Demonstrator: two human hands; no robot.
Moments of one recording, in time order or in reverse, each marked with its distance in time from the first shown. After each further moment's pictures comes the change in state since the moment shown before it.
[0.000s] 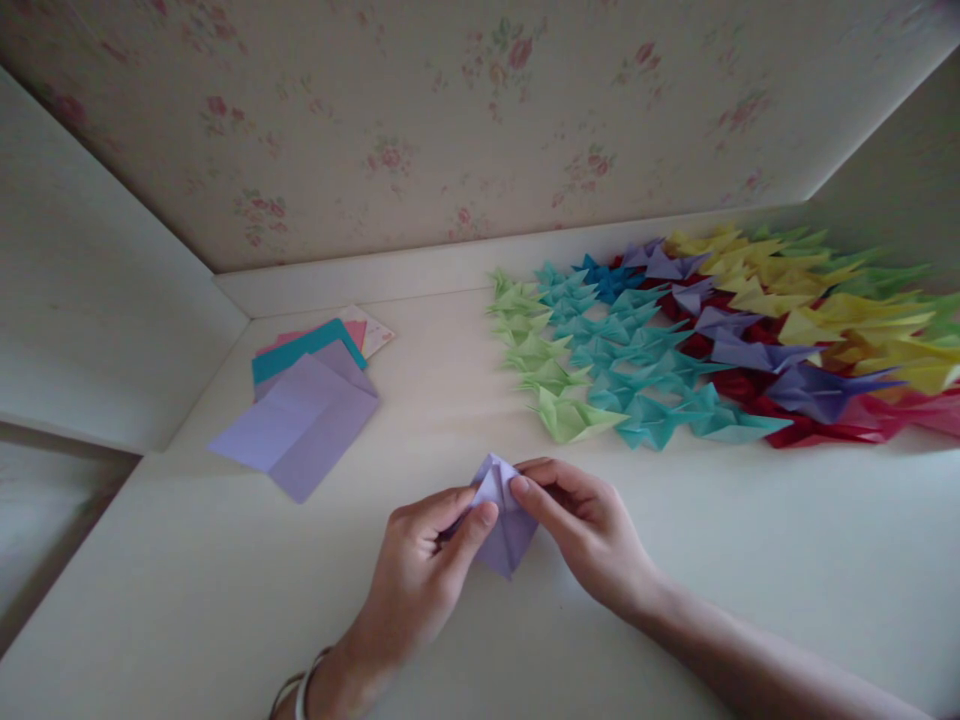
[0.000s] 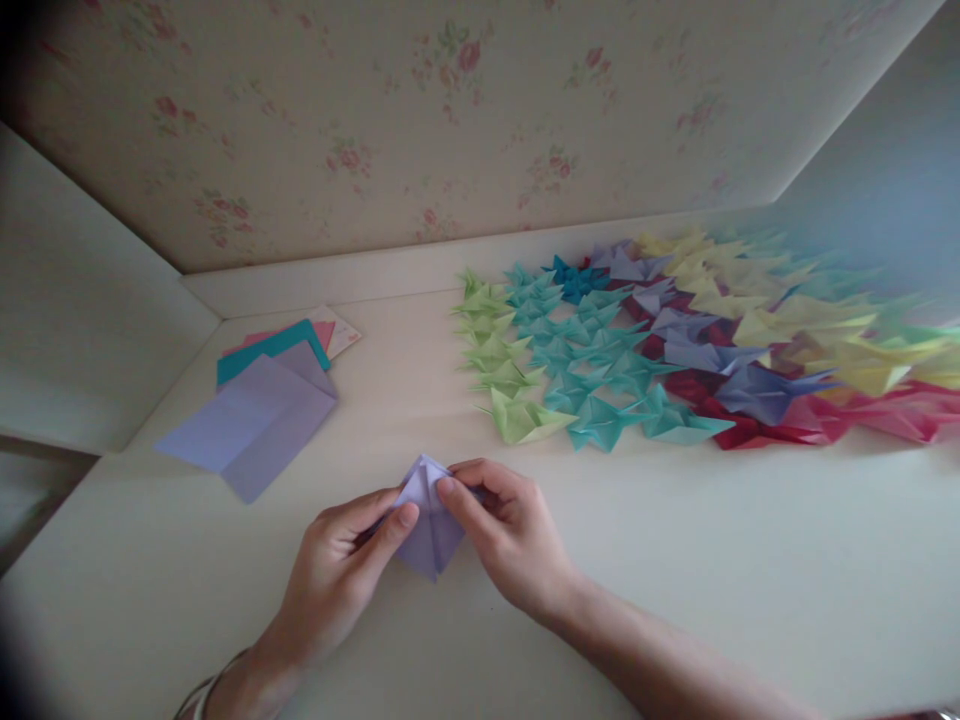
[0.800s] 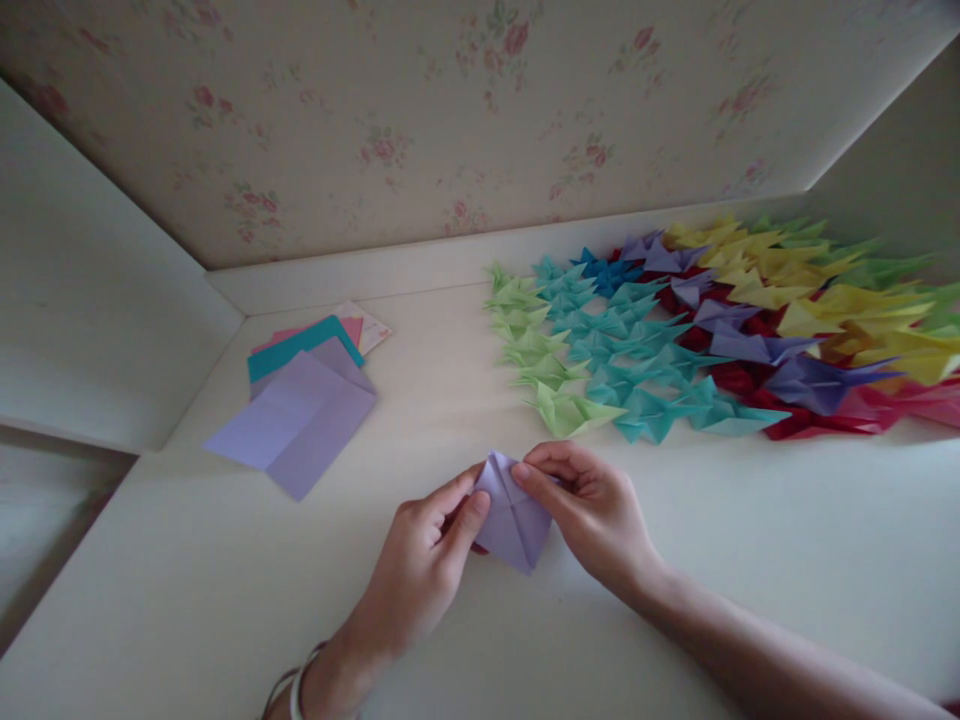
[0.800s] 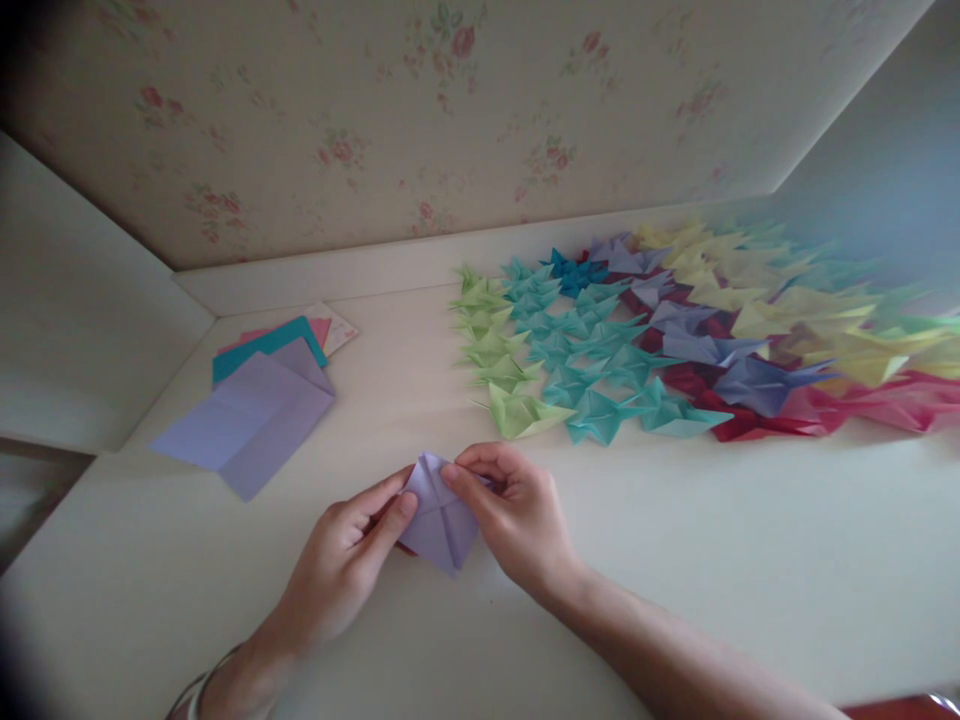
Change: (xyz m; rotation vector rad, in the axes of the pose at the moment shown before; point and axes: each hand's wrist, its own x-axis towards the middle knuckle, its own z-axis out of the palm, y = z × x) left_hand 0.003 -0.004 0.001 -0.174 -0.114 -0.177; right_hand 0.007 0.002 -0.001 -0.017 0.189 0.044
